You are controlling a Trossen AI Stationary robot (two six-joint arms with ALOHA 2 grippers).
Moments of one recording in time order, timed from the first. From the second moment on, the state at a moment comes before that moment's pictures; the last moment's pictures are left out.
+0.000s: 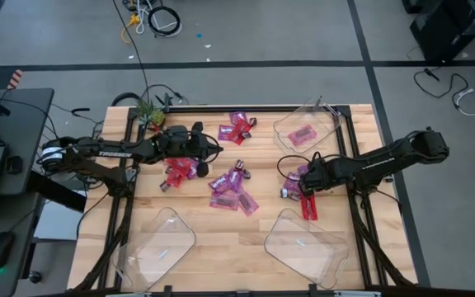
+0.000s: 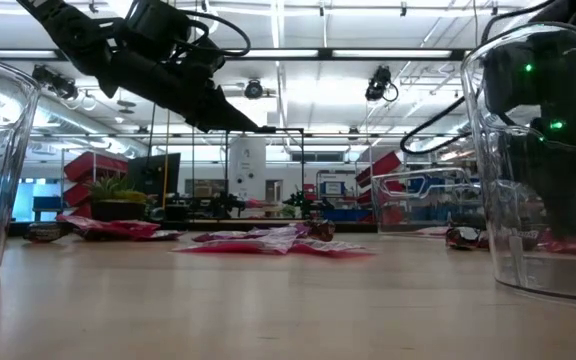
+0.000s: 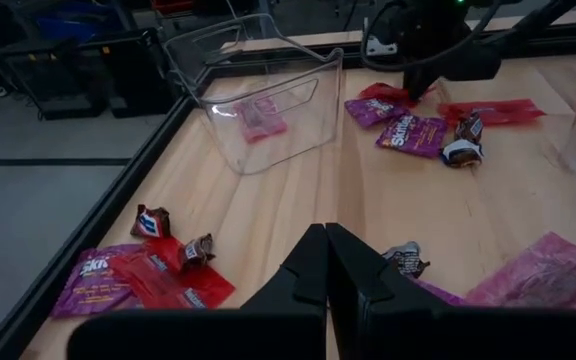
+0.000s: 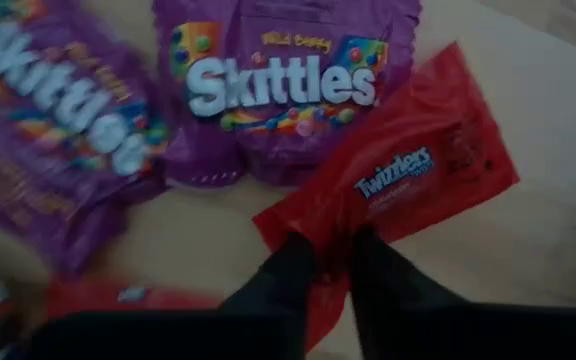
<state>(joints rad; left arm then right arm) 0.31 1.28 0.58 0.37 0.08 0.17 0.10 1.25 0.52 -0.86 0.17 1.33</state>
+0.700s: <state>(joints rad) 0.31 1.28 0.58 0.44 0.12 0.15 0.09 1.24 1.10 -1.28 0.41 1.13</state>
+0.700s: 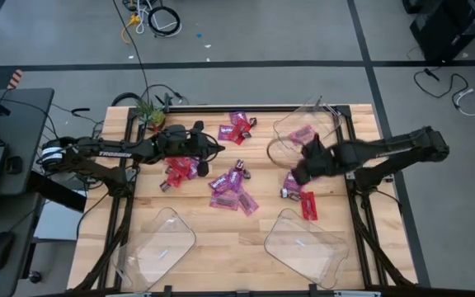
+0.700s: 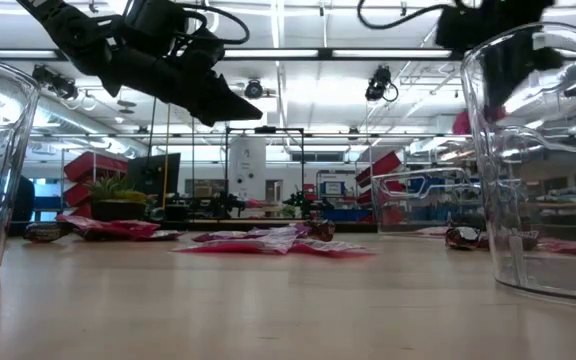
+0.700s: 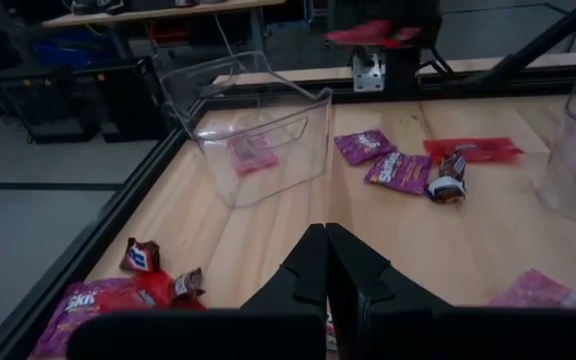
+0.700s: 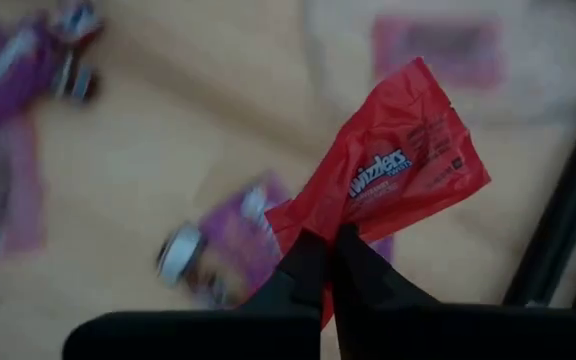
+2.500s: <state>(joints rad) 0.31 1.28 0.58 0.40 0.13 0.15 0.05 1.24 0.97 -1.19 0.02 1.13</state>
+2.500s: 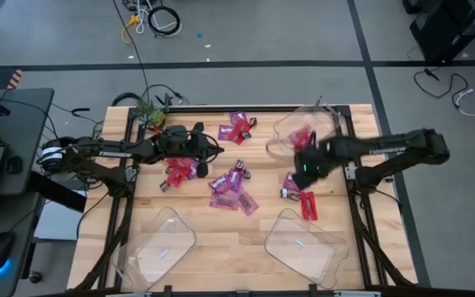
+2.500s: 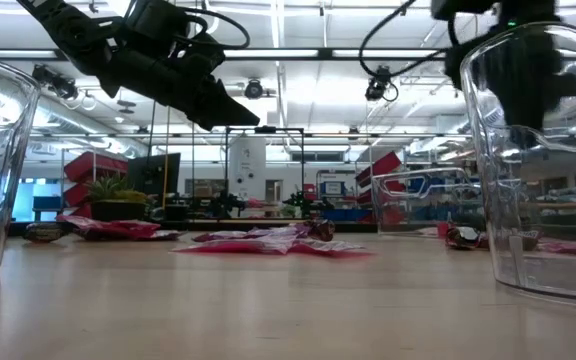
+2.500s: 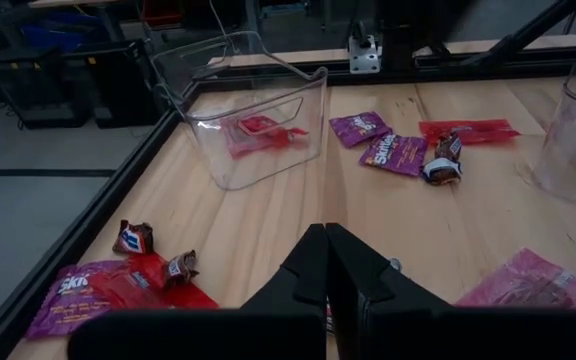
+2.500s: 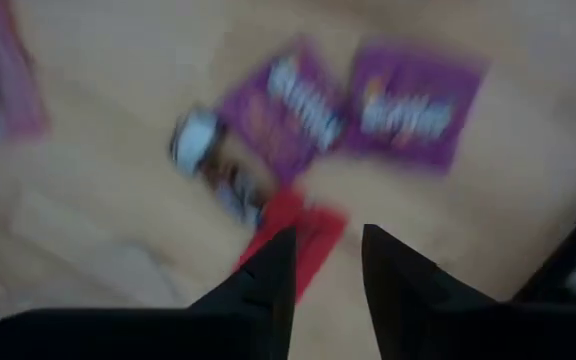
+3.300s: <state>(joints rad) 0.31 1.28 0.58 0.39 0.13 0.15 0.25 1.52 0.81 -0.85 0.00 1.36</state>
